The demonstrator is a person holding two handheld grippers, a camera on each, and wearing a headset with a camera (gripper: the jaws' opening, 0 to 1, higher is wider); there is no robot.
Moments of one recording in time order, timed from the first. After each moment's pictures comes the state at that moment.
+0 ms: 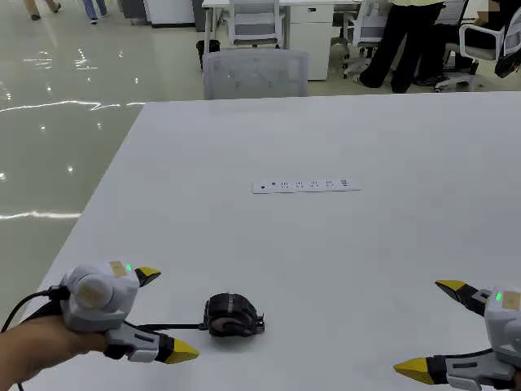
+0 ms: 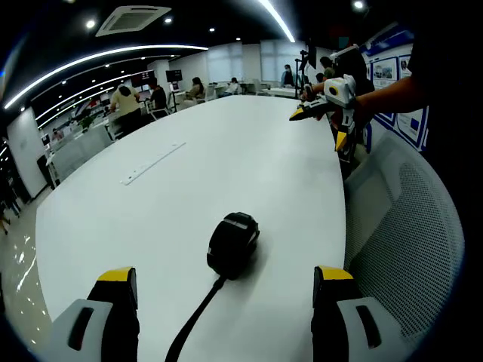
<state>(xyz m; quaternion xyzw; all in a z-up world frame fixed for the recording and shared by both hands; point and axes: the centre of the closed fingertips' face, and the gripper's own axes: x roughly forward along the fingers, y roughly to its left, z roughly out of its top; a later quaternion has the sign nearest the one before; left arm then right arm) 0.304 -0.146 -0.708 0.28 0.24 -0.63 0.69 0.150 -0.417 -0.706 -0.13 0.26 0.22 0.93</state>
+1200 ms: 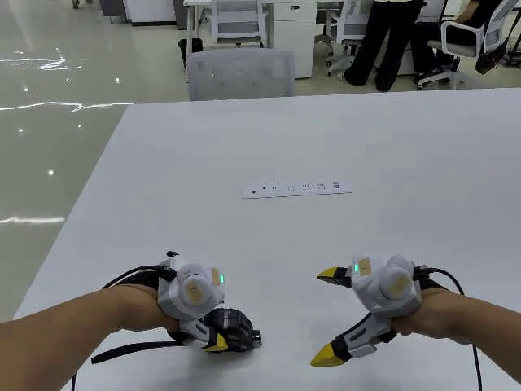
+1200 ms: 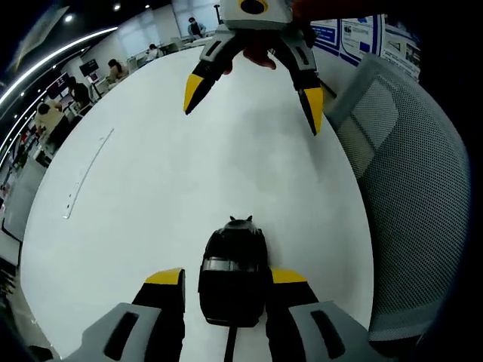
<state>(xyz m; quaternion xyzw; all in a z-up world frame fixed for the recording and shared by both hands) 0.304 -0.214 -0.774 0.44 0.24 -0.68 0.53 0.249 -0.301 -0.748 -0.19 0.30 0.41 0.84</state>
